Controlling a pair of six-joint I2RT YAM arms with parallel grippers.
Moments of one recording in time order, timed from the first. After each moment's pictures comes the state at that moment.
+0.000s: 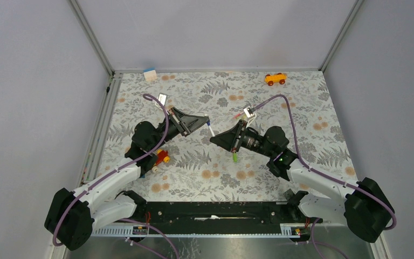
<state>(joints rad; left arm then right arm) -0.58 1.02 0.56 0.65 0.38 -1.17 0.74 1.09 0.53 0.66 -0.44 0.82</state>
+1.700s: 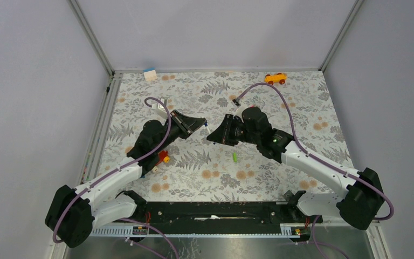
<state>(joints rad) -0.60 1.03 0.56 0.43 0.17 -1.15 0.78 1.23 0.92 -0.12 -0.24 0.92</state>
